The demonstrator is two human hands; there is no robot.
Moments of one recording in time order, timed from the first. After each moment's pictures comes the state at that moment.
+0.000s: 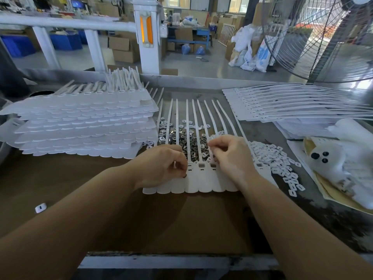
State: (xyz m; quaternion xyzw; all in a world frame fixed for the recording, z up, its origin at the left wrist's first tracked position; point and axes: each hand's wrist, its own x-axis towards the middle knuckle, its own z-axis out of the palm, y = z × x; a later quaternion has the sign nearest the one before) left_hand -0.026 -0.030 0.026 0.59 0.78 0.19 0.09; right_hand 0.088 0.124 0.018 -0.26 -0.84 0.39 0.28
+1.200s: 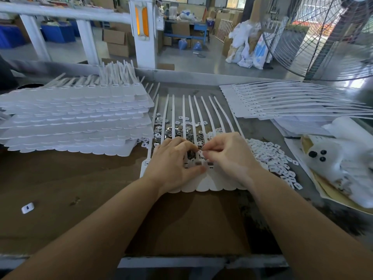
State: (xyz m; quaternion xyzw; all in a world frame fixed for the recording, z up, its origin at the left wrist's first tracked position) left_hand -0.005 0.002 -0.003 0.48 0.83 0.27 -0.03; right_hand 0.096 0.123 0.036 -0.23 -0.87 0.39 0.18
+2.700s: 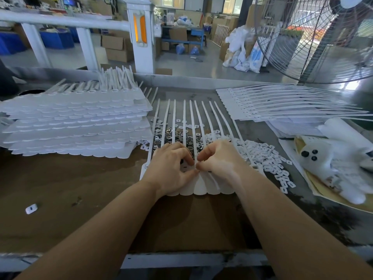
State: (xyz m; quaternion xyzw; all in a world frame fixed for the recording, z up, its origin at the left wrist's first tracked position) left_hand 0.004 -0.006 0.002 0.50 0.82 0.30 -0.02; right_hand 0.094 0.110 0.041 -0.30 -0.87 0.39 0.07
